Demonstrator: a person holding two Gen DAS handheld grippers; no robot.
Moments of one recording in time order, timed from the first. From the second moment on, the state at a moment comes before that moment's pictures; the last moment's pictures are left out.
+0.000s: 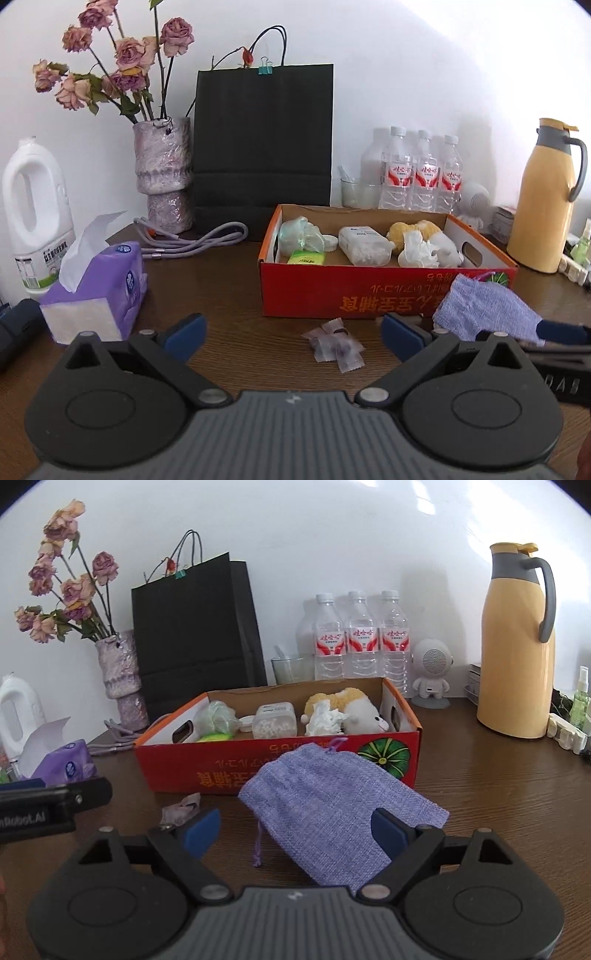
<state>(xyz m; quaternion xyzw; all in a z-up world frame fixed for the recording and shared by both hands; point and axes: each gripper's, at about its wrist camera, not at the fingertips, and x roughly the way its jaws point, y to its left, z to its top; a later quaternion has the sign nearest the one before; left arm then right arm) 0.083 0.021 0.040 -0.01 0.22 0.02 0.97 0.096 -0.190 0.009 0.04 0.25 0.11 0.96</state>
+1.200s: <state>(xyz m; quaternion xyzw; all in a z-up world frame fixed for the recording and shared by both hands) 0.125 0.014 -0.001 0.02 0.30 0.02 0.95 0.105 -0.169 -0.022 -0.05 0.29 0.09 0.95</state>
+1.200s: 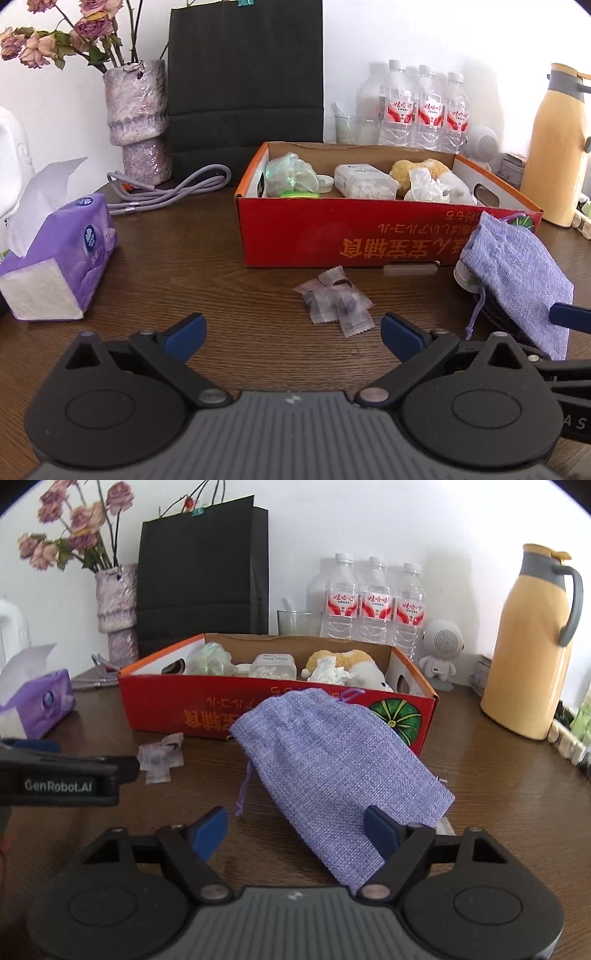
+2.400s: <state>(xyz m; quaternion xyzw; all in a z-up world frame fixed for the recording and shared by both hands) 0.118 0.005 0.003 0.04 0.30 -0.05 0.95 0.117 -0.208 -0.019 0.03 0.28 0.11 0.95</state>
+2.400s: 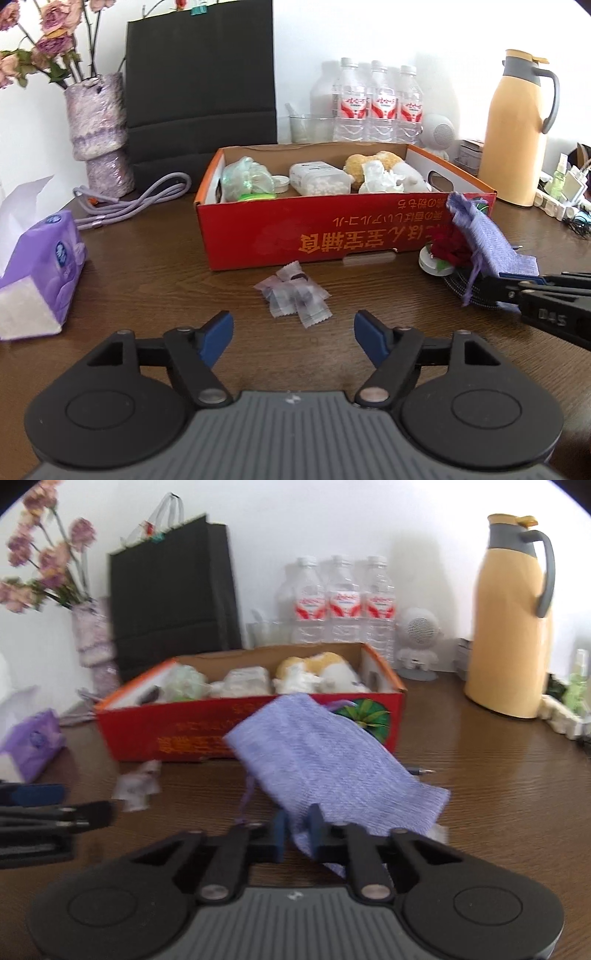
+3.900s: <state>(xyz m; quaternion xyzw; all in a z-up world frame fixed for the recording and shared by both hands) 0.114 0.103 -0.003 -0.10 0.29 -0.03 0.95 0.168 -0.064 -0.026 -0.06 0.33 0.21 0.92</state>
